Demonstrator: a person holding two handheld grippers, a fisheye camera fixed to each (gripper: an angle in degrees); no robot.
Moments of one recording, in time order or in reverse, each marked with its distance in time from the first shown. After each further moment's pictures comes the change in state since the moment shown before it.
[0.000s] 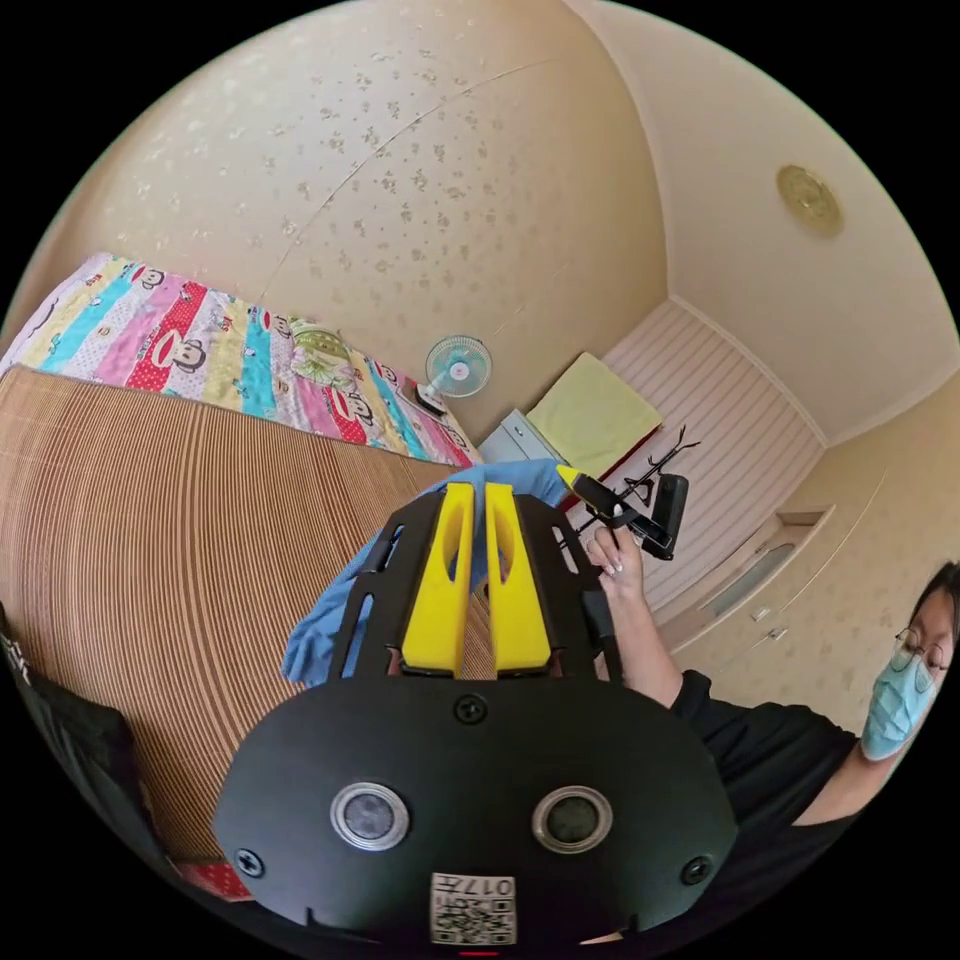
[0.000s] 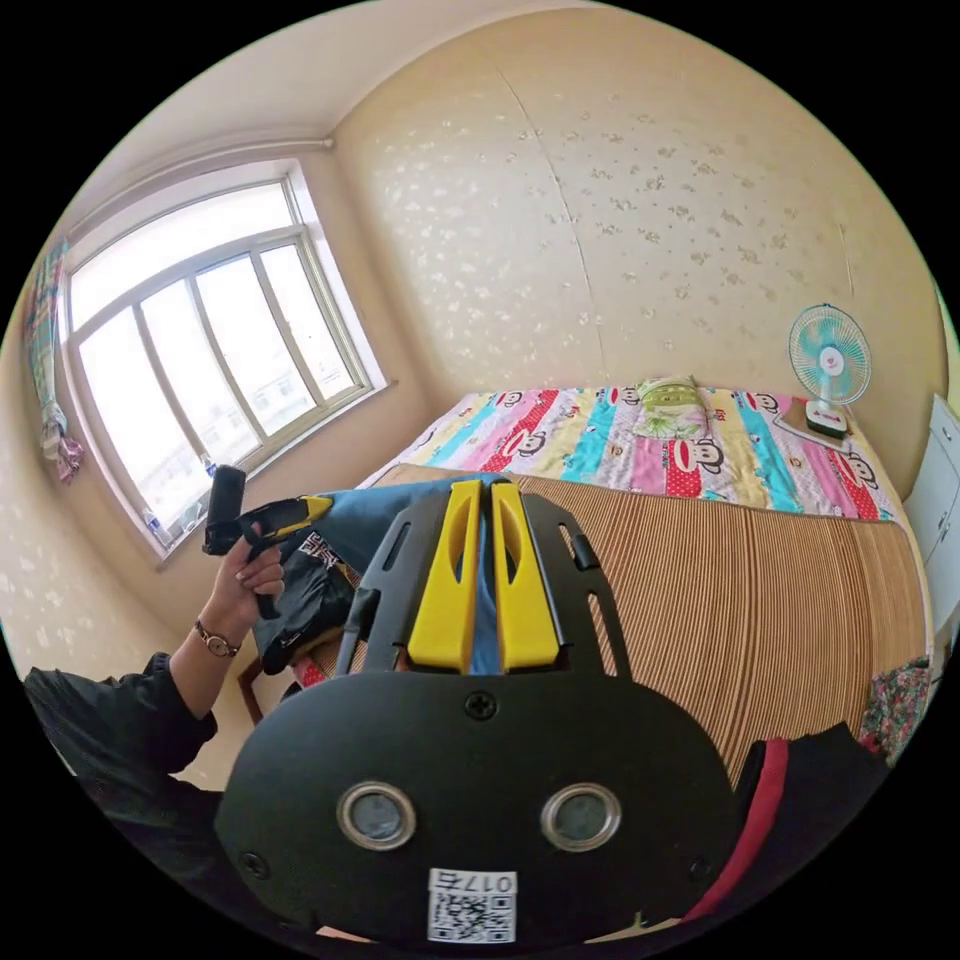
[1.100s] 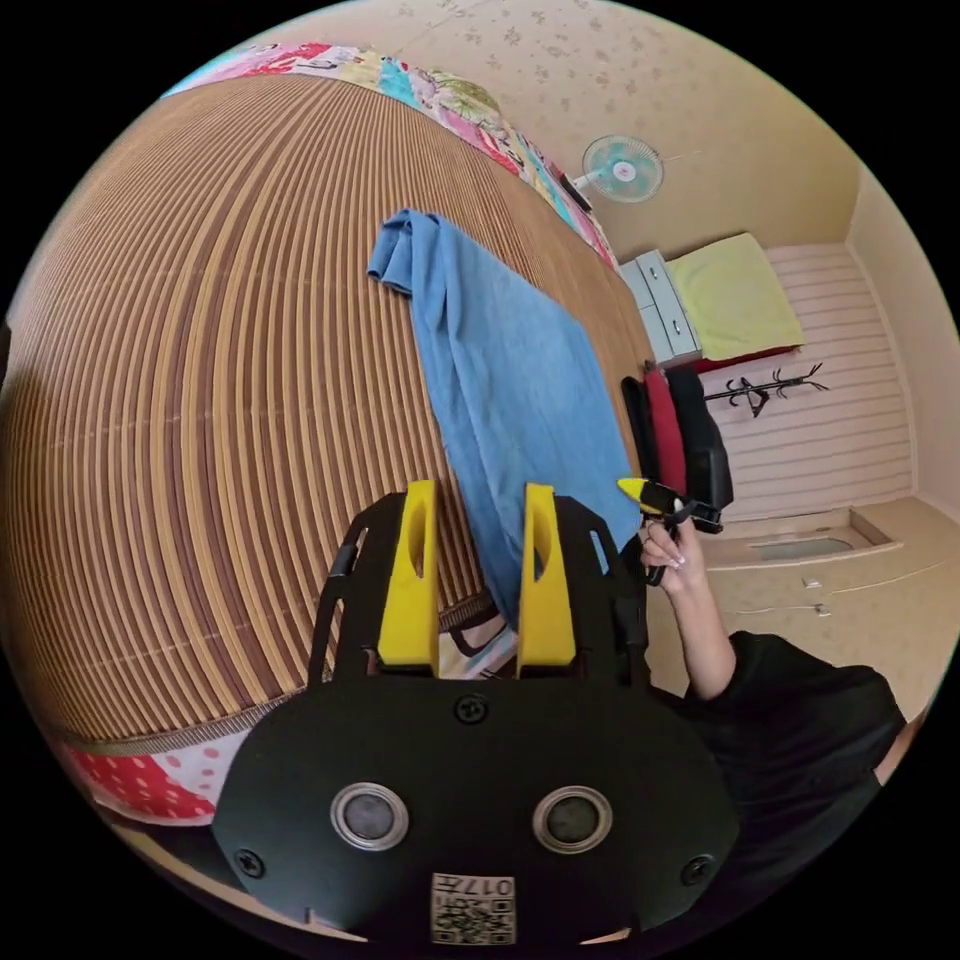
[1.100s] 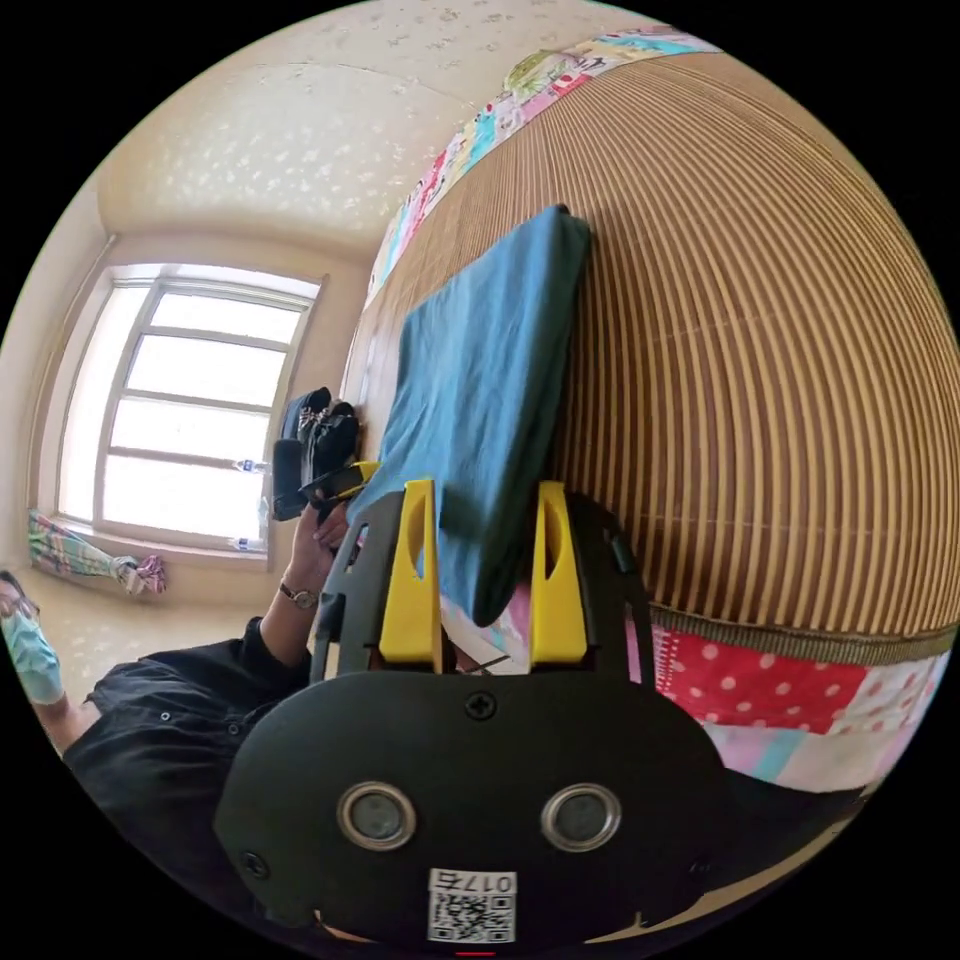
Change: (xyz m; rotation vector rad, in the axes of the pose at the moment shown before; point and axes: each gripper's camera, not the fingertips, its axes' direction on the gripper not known) left arm -0.232 0.284 0.130 -0.521 -0.183 -0.296; right arm 0.130 0.398 0.181 -0.485 -0.291 0.614
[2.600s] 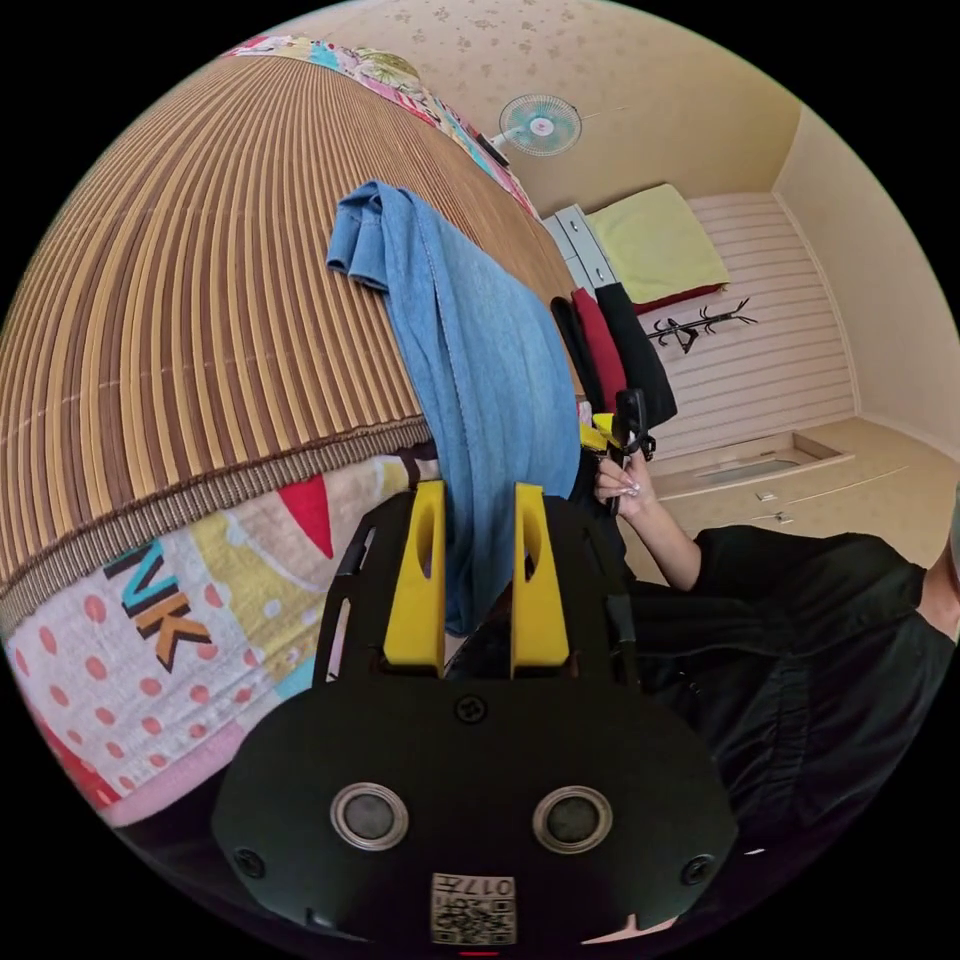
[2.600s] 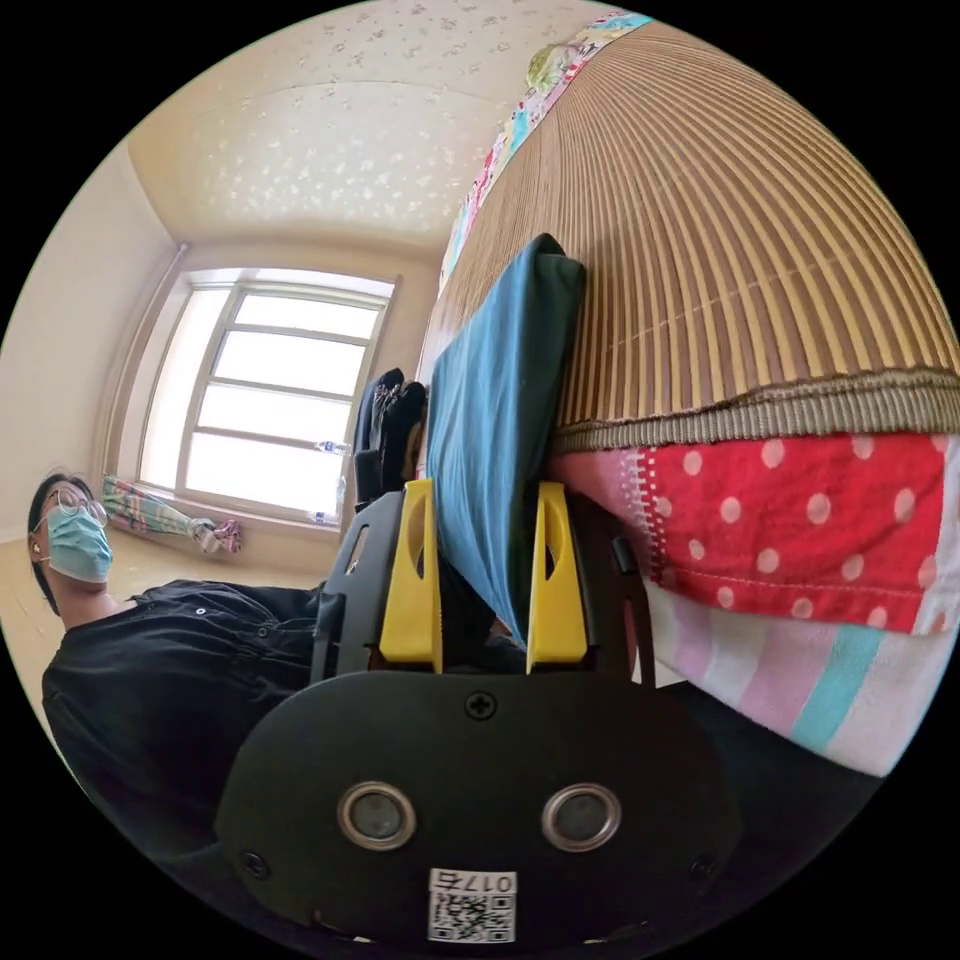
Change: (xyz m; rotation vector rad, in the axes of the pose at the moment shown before) left arm -0.104 0.239 0.051 -0.078 0.197 0.141; right arm 0.098 0.153 -0.070 -0.006 -0.286 -0.057
